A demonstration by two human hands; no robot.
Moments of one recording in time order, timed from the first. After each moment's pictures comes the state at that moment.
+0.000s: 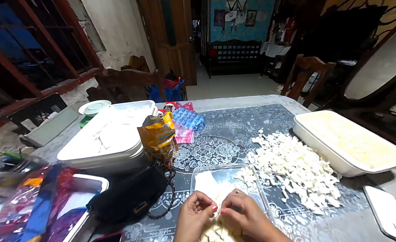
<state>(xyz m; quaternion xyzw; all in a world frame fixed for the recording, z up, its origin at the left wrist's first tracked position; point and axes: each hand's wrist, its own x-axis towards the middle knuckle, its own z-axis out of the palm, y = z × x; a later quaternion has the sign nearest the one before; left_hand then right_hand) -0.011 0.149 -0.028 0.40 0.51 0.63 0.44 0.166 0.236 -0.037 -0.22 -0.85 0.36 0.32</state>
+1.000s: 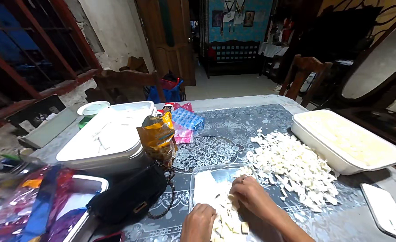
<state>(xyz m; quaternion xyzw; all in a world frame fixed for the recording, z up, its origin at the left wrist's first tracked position) -0.004 0.139 -0.043 0.68 0.65 0.32 0.10 0.184 0.276 -0.036 -0.24 -0.93 0.16 0.23</state>
